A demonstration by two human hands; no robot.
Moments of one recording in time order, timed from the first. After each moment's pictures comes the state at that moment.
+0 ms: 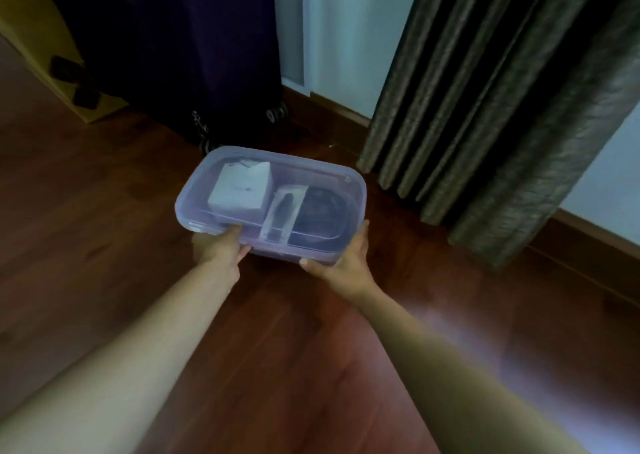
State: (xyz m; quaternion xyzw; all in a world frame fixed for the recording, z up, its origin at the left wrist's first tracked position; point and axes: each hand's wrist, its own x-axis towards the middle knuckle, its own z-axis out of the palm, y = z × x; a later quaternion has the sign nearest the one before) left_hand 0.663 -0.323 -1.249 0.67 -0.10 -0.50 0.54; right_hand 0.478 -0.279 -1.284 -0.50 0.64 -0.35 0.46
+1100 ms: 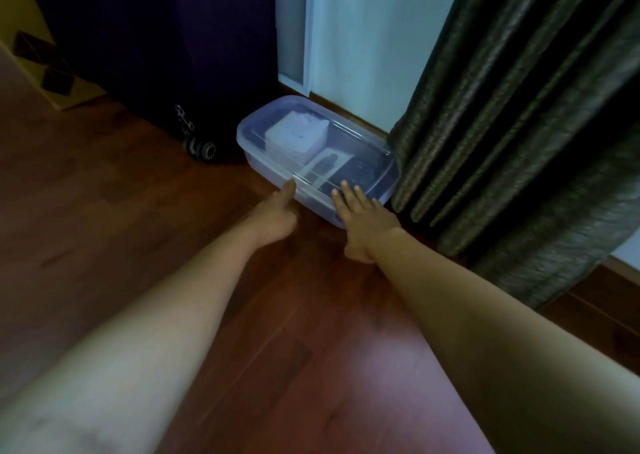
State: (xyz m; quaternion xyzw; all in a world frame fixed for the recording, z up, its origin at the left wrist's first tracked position) left_hand 0.613 -0.396 -1.252 0.62 -0.61 -0.46 0.19; right_hand 0.445 -0.375 -1.237 -0.78 0.60 0.18 0.08
